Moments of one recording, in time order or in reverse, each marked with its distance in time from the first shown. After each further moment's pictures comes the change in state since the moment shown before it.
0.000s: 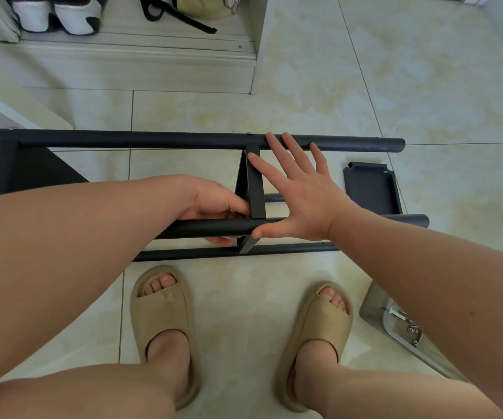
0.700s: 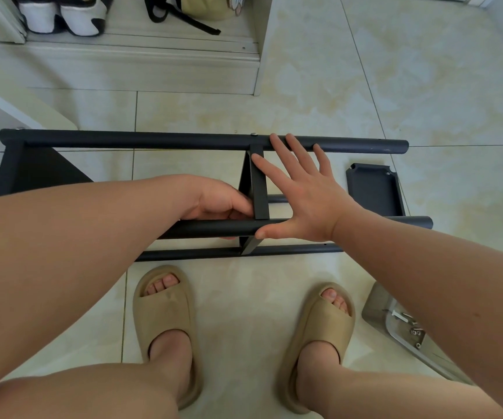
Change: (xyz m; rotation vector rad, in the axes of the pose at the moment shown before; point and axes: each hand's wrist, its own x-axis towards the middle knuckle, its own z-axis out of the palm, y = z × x) left_hand 0.001 0.002 0.001 0.113 0.048 0.101; right_hand 0.001 0.001 0.000 0.009 0.005 -0.003
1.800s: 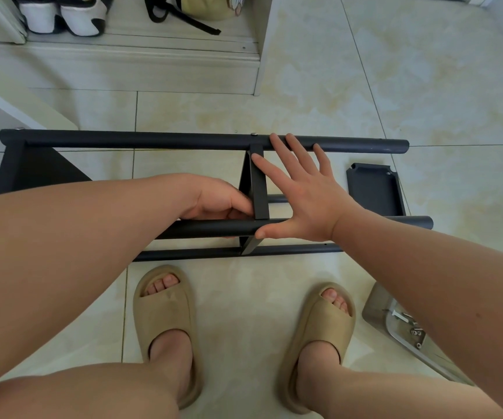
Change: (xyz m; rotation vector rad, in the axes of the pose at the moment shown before) left_hand -0.001 0.001 0.000 0.006 -0.012 0.001; right_hand 0.000 0.000 0.000 0.012 0.009 -0.003
